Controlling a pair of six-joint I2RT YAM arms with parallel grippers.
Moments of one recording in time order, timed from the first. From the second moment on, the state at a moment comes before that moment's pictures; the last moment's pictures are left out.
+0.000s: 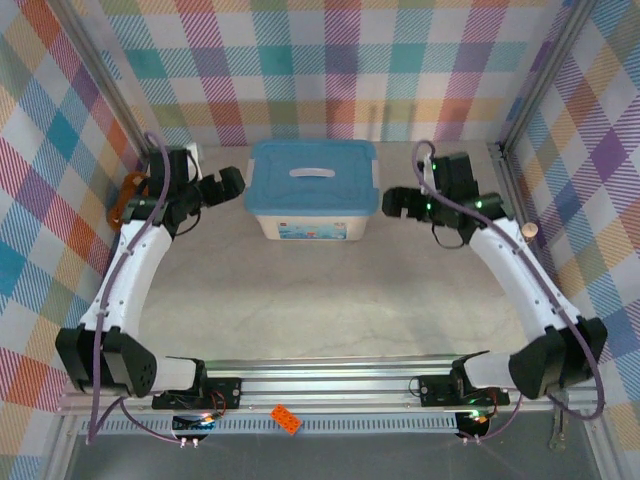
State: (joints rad) left arm -0.08 1.31 1.30 -0.64 0.14 -0.39; right arm 0.32 1.29 1.27 -0.78 -0.10 0.34
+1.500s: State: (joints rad) left arm -0.06 1.58 0.42 0.68 -0.08 -0.08; right arm 0.22 1.18 0.46 0.19 0.14 0.01
